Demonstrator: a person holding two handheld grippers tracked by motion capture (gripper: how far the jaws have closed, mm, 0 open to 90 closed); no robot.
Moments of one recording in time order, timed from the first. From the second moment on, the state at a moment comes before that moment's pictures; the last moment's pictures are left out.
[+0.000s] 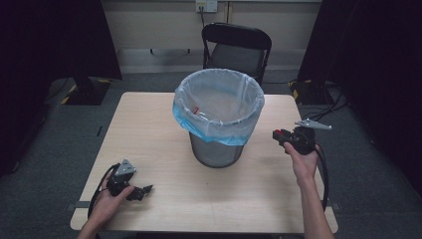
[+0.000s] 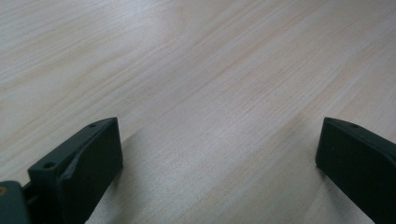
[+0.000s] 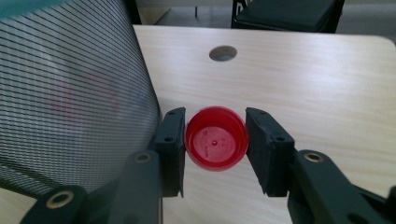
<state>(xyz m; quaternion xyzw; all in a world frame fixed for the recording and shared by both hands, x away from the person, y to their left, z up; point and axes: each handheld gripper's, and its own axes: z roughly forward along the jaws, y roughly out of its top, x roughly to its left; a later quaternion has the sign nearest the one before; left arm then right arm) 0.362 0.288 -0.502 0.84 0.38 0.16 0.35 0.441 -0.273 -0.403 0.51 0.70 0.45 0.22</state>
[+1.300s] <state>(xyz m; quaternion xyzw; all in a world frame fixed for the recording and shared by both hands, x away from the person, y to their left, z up) 0.362 0.288 -0.502 0.84 0.38 0.16 0.35 0.406 -0.260 -0.290 0.43 0.67 0.54 0.27</state>
